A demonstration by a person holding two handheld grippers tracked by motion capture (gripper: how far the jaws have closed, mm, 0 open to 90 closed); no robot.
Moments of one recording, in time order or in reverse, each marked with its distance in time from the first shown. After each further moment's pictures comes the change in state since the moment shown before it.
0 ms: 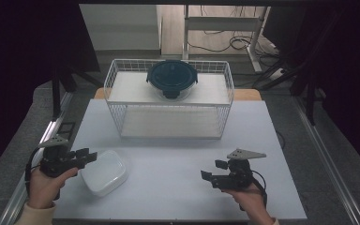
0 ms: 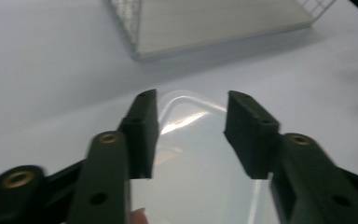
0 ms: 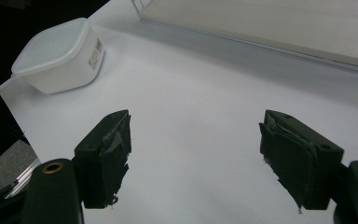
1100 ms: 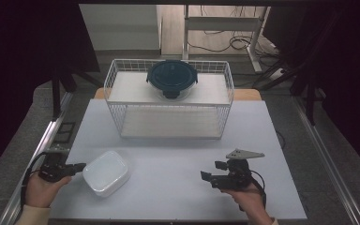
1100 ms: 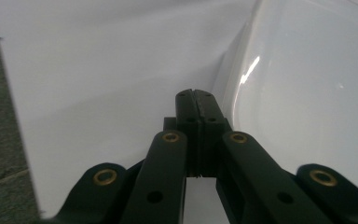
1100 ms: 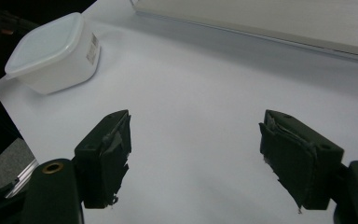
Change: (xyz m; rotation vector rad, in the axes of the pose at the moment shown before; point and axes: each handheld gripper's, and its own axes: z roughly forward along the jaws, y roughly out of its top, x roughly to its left) left arm 0.030 -0.034 0.025 0.212 0.055 -0.011; right arm -0.003 -0.002 0.004 0.024 -0.006 0.021
